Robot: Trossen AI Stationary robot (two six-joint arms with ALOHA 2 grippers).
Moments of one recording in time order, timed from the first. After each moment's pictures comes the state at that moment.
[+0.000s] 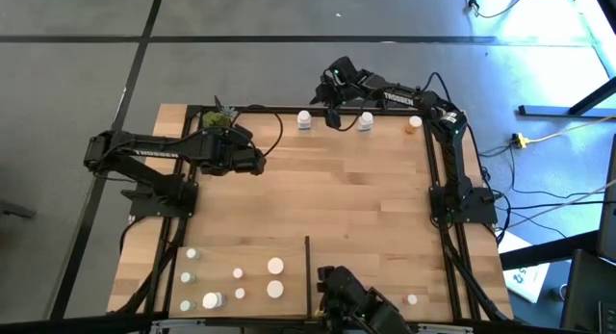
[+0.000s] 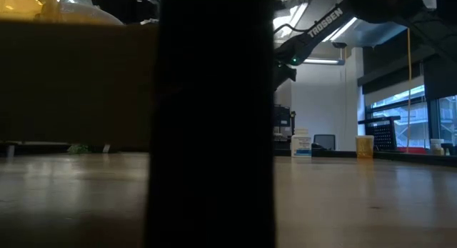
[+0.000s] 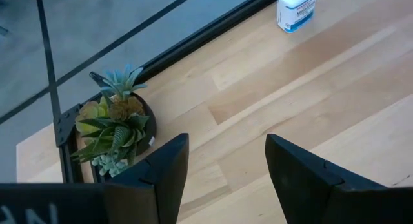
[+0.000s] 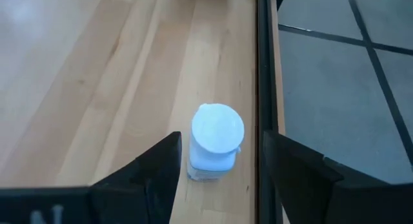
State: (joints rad) left arm 0.05 1.29 1.11 -1.15 -0.76 -0.91; right arm -0.73 2.11 1.66 -0.36 -0.55 -0.70
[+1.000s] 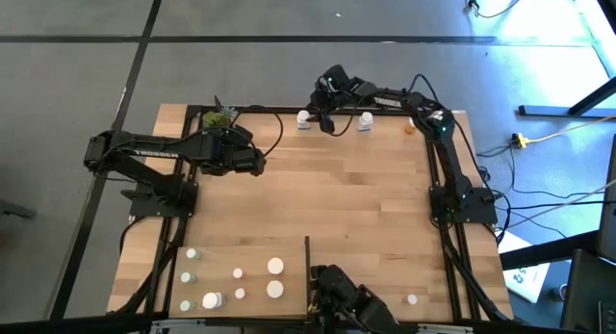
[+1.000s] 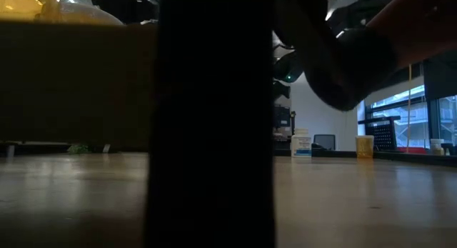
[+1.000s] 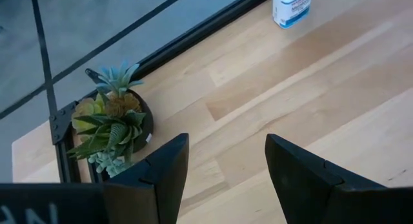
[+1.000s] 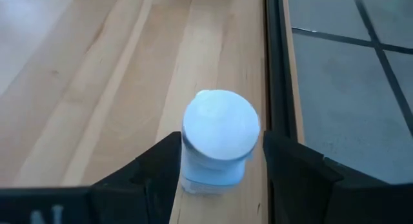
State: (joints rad) left arm 0.05 1.29 1.11 -1.15 -0.74 -0.91; right arm -0.72 2.23 1.66 -0.22 -0.57 -0.68
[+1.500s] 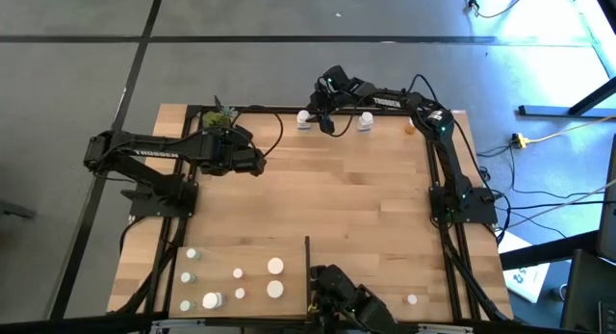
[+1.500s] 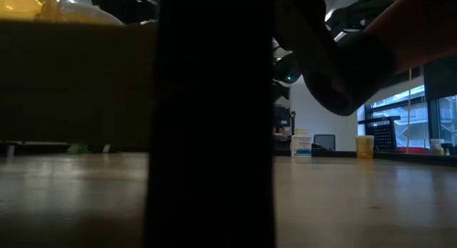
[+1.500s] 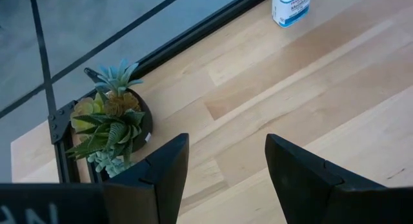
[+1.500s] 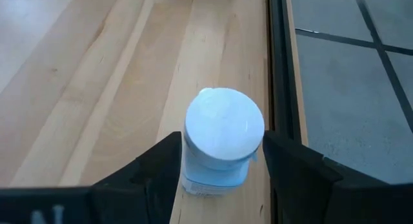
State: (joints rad) left arm 0.05 1.29 1.11 -1.15 -0.74 -0.91; right arm -0.72 2.24 1.66 -0.22 -0.58 -0.69
